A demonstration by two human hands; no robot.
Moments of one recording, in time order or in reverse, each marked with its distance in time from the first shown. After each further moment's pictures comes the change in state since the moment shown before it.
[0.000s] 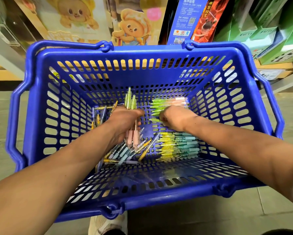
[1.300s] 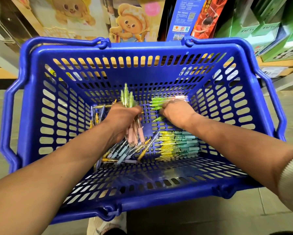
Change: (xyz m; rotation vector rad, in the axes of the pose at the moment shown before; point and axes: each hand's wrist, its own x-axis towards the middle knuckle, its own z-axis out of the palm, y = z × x) left_hand -0.003 0.002 0.002 -0.009 0.058 0.072; right_hand 0.014 0.013 0.015 -0.408 0.202 -0.123
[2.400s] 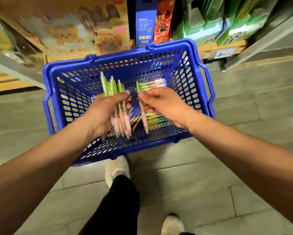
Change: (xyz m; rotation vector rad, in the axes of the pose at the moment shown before) left_hand -0.134 0.077 -0.002 -0.163 -0.123 -0.095; right_hand -0.152 -0.037 -0.189 2.013 0.123 0.519
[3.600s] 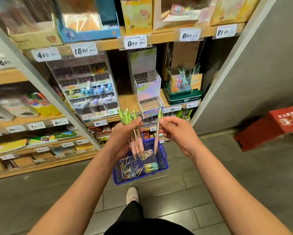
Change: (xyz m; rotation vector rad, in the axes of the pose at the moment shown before) left_hand -0.637 0.340 0.155 -0.013 -0.260 0.345; right_hand -0.566 -0.502 -0.016 0.182 0.183 -0.375
